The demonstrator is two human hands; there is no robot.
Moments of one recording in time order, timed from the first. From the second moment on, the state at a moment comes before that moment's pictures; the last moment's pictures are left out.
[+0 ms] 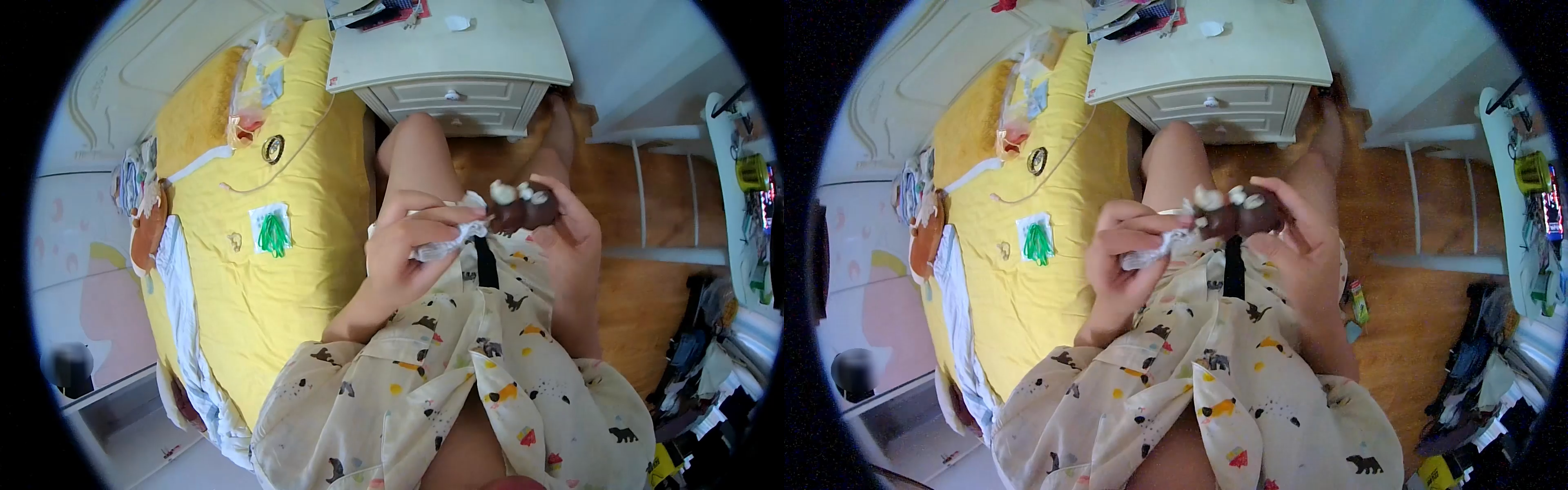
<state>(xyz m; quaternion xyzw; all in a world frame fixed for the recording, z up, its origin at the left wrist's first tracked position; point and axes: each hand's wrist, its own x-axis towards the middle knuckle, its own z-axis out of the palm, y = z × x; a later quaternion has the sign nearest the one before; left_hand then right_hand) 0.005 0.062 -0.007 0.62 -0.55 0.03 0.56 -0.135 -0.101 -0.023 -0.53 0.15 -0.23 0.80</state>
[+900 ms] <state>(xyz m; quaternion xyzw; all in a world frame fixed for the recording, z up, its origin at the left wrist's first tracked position) 0.012 0.021 -0.020 0.63 -0.56 0.05 0.54 -0.112 -0.106 -0.067 0.05 0.05 -0.03 1.00</state>
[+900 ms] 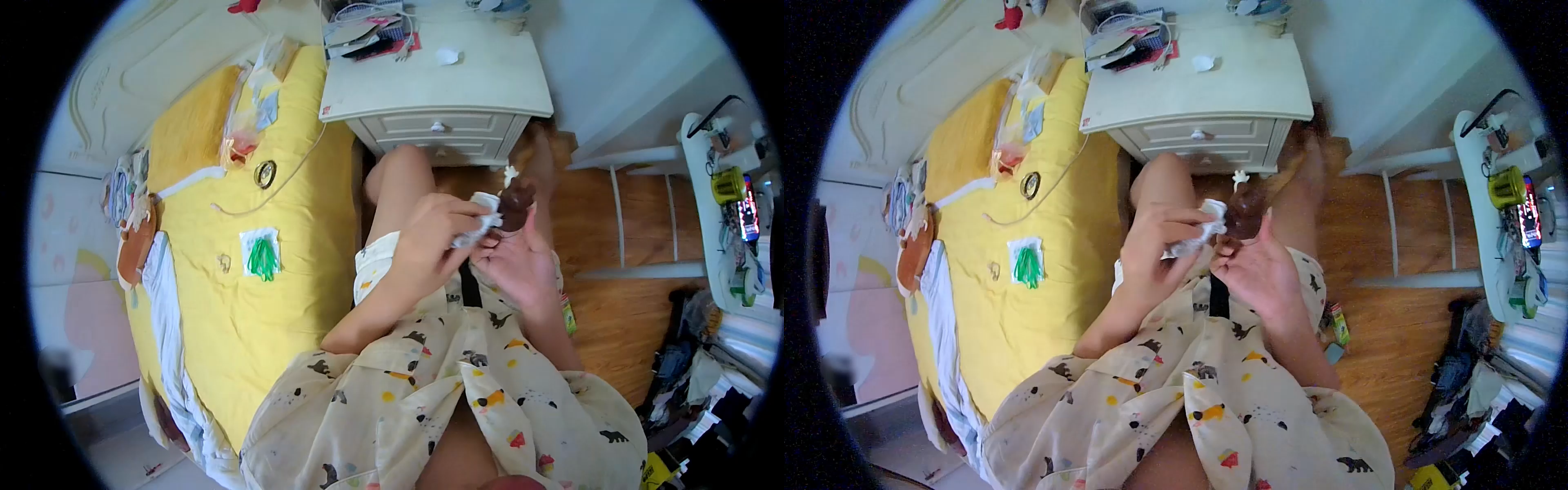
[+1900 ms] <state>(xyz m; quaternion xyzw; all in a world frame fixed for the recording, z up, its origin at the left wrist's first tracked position) 0.022 0.036 -0.043 0.67 -0.55 -0.04 0.50 -0.285 -0.456 0.120 0.86 -0.39 0.31 0.09</state>
